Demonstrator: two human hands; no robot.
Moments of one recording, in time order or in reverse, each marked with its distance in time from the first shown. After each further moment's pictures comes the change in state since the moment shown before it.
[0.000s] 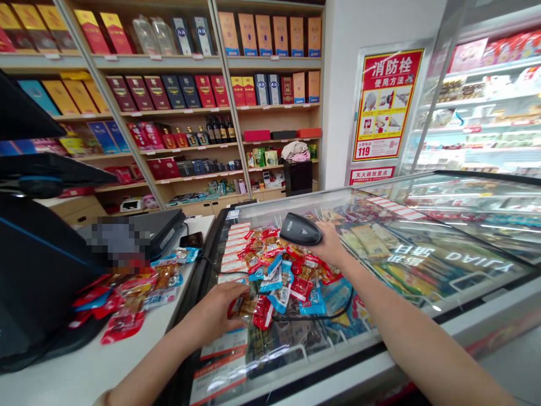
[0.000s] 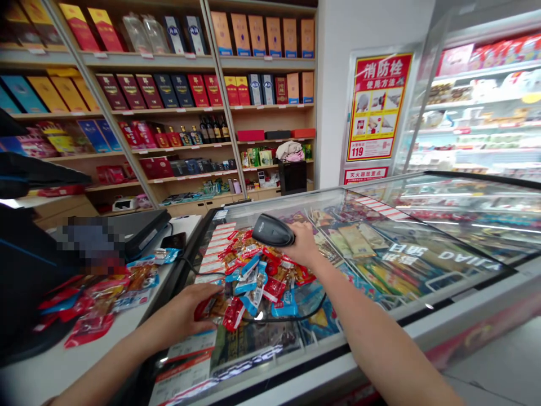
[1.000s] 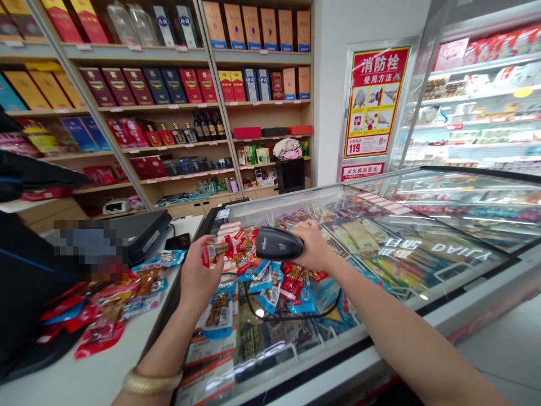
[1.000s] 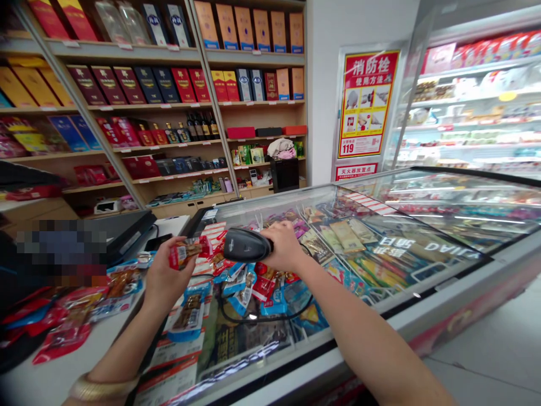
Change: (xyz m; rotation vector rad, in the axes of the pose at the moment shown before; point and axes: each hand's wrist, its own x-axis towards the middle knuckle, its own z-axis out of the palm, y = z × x) left_hand 0.059 -0.001 -0.005 -0.099 0.881 -0.116; right_hand 0.000 -0.041 -0.009 0.002 -0.152 -0.079
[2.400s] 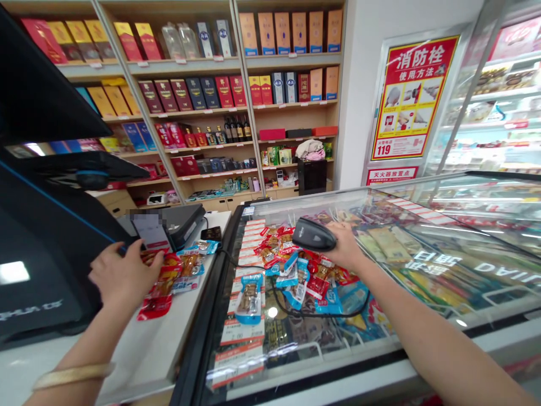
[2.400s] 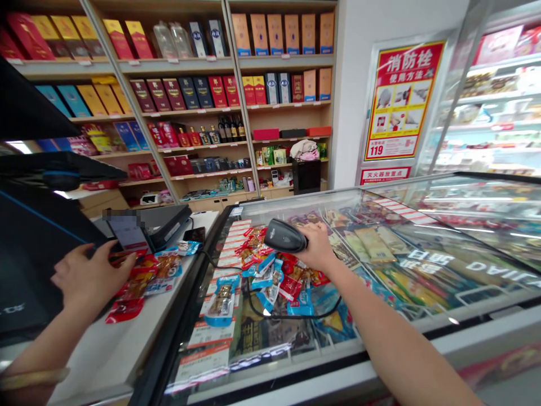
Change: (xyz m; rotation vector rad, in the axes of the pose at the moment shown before) left_hand 0.028 -0.089 -0.150 0.707 0.145 -0.216; right_hand -0.006 0.022 0.007 -0.062 0.117 0.062
